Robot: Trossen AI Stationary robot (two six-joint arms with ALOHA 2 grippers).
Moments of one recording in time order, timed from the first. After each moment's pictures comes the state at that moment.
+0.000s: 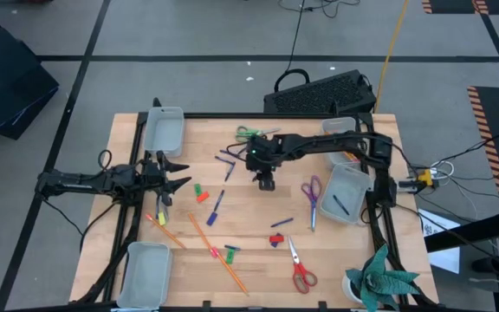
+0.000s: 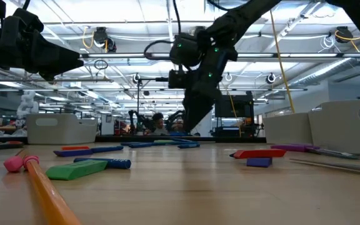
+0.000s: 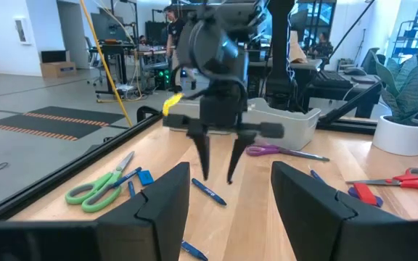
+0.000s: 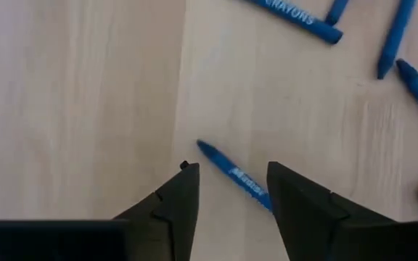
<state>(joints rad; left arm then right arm) -0.05 0.07 0.01 0.06 -0.27 -0.03 -0.25 2.00 1.40 -0.55 -0.16 -0.33</state>
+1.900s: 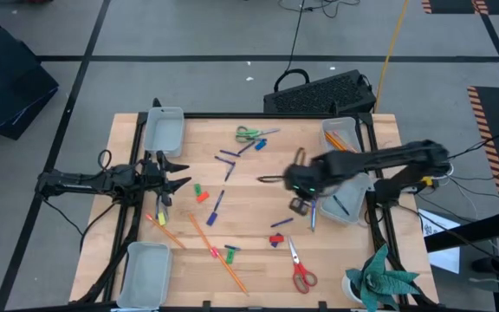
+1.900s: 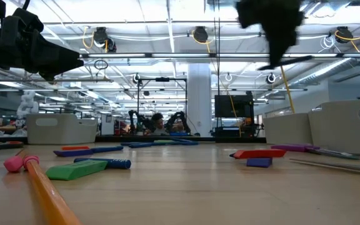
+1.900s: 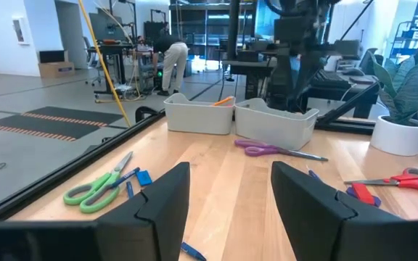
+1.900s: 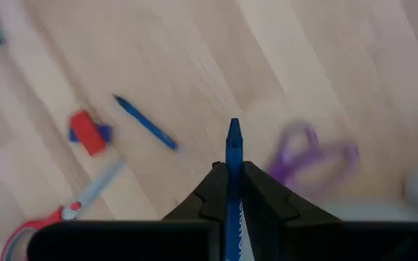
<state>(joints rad) -0.05 0.07 0.01 0.06 -0.26 -0.03 0.11 1.47 1.27 -1.16 0.09 0.67</state>
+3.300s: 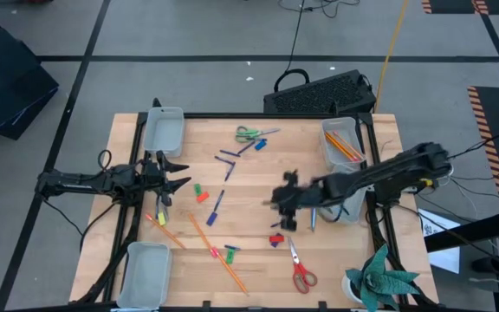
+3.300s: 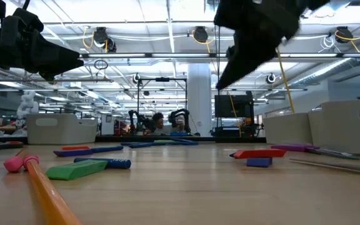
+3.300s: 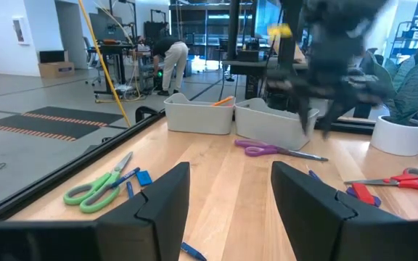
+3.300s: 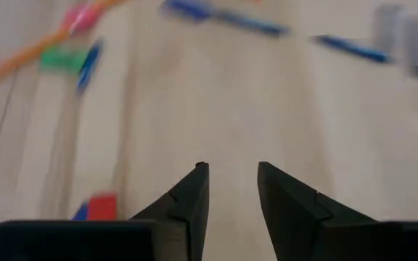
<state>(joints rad) -0.05 0.07 0.01 0.06 -0.26 -0.03 0.22 1.56 0.96 -0.29 0.18 0.16</state>
